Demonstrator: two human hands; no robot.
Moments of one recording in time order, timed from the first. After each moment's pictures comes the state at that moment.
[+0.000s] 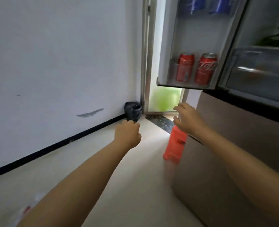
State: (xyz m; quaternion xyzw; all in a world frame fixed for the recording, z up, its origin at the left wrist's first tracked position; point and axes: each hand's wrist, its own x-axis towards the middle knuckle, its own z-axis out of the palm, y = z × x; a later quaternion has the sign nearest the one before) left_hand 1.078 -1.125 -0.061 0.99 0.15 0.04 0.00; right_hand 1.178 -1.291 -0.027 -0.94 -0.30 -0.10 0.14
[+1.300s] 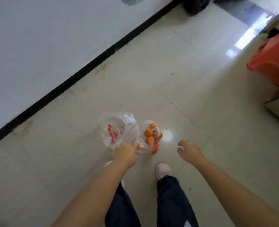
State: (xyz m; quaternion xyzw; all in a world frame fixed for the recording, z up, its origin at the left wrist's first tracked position) left_hand 0.801 -0.502 -0.454 0.89 0.16 -0.41 0.12; right_hand 0.900 -0.698 -0.473 -0.89 -0.12 0.43 0.08
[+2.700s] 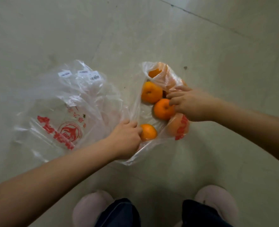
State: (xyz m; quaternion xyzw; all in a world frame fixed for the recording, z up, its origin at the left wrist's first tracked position) left_hand 0.834 -0.428 -0.999 0.86 -0.40 -0.32 -0.06; right_hand 0.918 -0.629 -0.978 -0.82 -0.50 0.28 -0.09
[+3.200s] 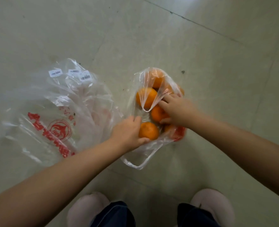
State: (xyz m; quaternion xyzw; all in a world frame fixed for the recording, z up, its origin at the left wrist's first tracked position) left_hand 0.838 -0.444 -1.013 0.92 -0.12 -0.35 0.12; right_hand 0.901 -0.611 -1.001 -0.91 -0.28 0.31 -0.06
